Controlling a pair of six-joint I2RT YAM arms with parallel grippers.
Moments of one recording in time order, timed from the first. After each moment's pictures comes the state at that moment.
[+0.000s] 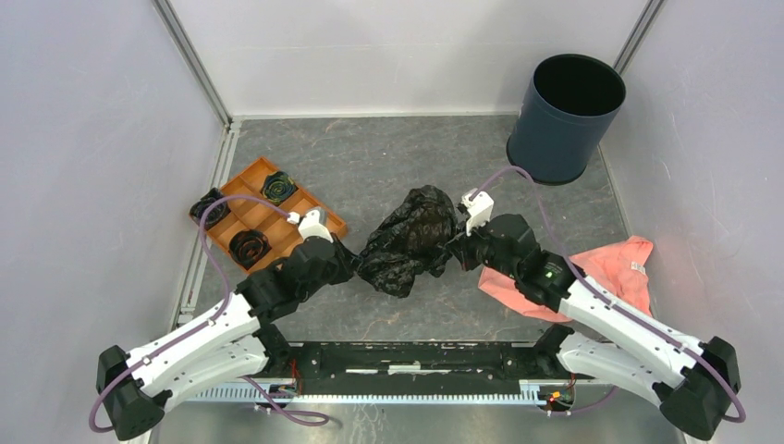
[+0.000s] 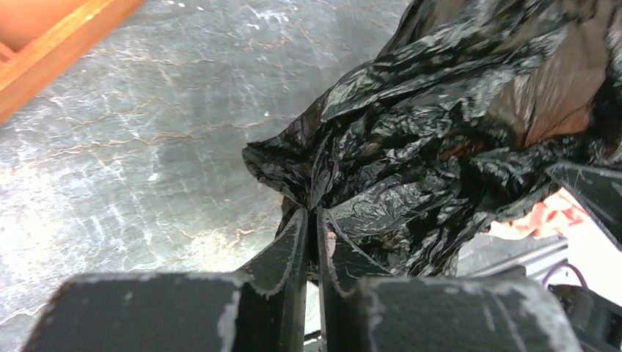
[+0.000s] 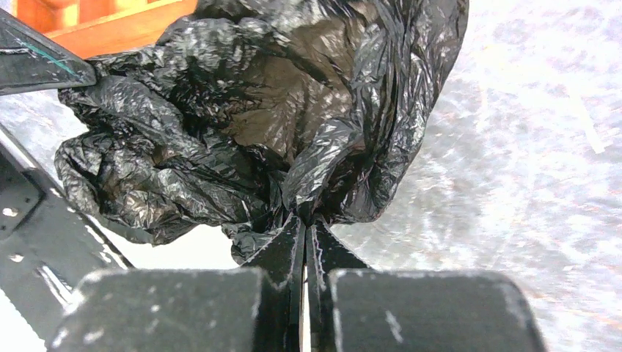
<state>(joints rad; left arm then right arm) -0.86 0.77 0.58 -0.43 -0.35 -0.94 0.78 0.92 0.64 -0.20 0.01 0.22</state>
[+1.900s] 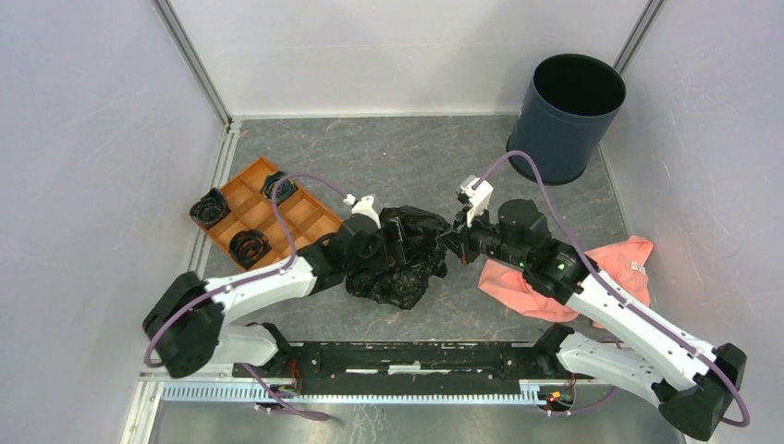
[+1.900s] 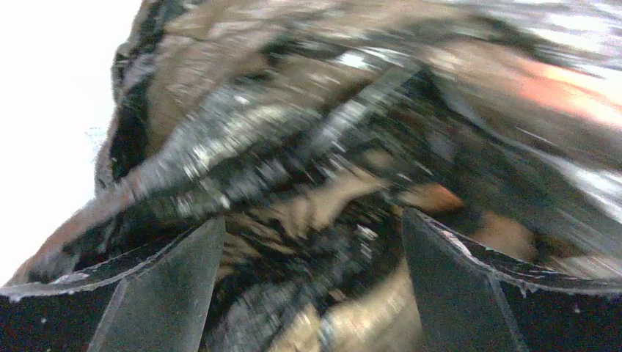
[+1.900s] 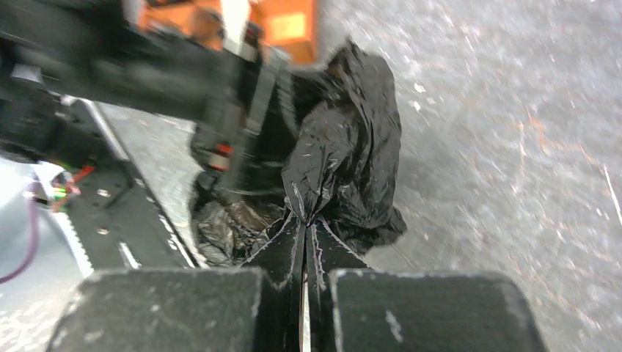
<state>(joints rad) -0.84 1.33 0.66 0.03 -0.11 -0.83 0.76 0.89 0.84 -0.28 -0.20 0.15</state>
